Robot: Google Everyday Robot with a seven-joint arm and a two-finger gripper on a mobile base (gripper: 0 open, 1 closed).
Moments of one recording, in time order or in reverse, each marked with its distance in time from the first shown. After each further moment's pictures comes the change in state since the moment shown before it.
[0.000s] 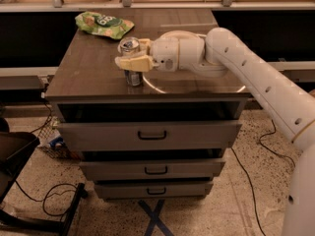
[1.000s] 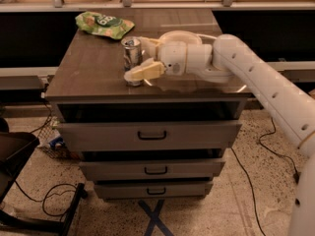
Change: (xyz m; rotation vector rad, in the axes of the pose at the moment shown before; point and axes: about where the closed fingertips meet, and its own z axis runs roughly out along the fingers) arm 0.013 -0.007 -0.025 0.049 -0.009 0.006
